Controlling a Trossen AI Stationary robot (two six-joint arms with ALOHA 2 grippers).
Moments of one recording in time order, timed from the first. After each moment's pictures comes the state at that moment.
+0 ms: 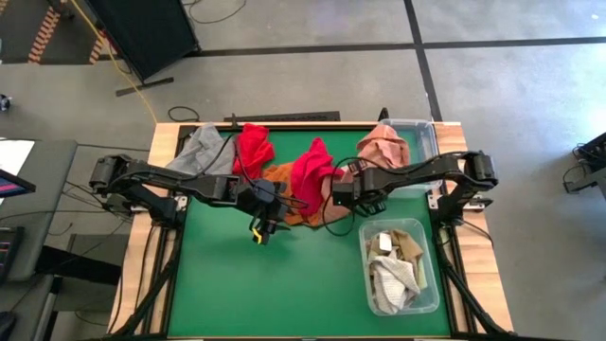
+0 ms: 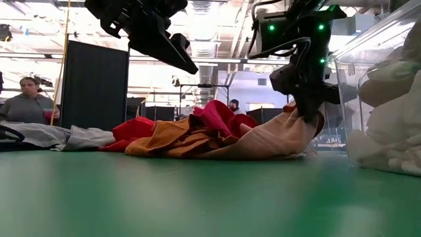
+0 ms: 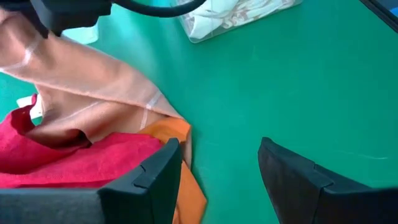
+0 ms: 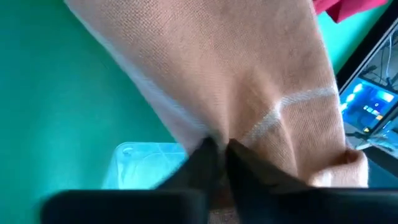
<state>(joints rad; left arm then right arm) -0.05 1.43 0.96 -0.19 0.08 0.28 -0.03 1.69 1.15 -1.11 0.60 -0.40</state>
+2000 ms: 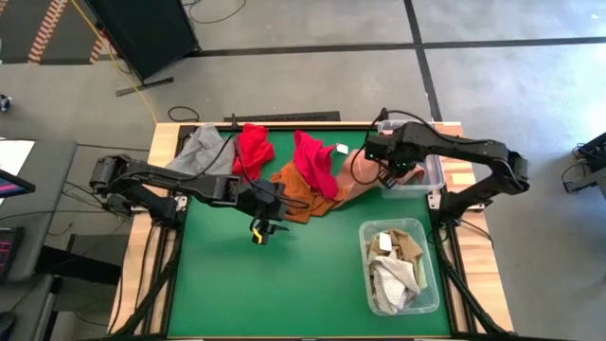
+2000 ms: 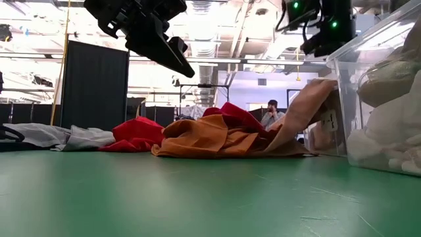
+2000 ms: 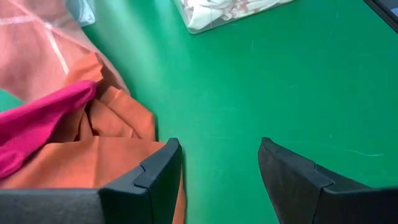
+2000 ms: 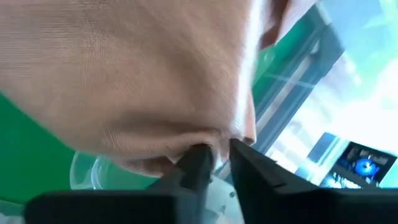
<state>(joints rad) -0.05 1.43 0.96 -0.22 0.08 0.24 -0.33 1.39 1.27 -1.57 0.39 0.52</state>
